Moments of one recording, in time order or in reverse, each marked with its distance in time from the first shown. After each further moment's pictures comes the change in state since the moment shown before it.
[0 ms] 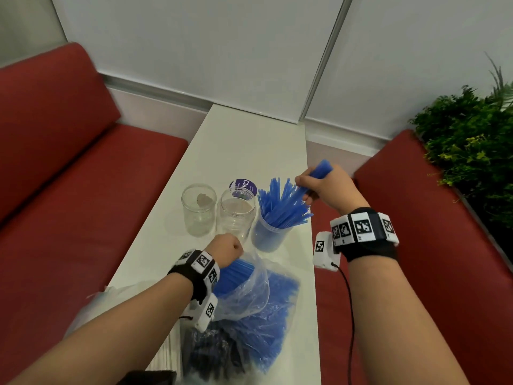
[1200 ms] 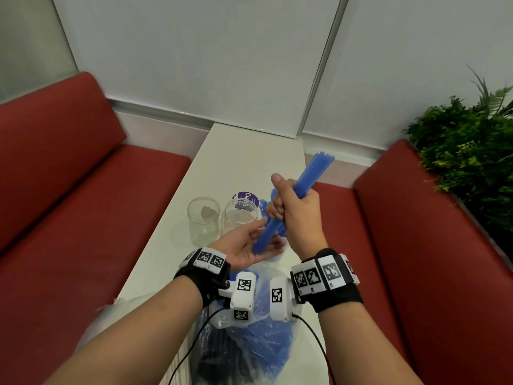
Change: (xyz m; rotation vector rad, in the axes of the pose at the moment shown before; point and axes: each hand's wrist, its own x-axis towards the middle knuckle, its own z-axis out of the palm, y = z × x) left_hand -0.041 0.071 -0.023 -1.490 -0.439 -0.204; right_hand -0.068 -0.036 0.089 0.830 0.117 -0.237
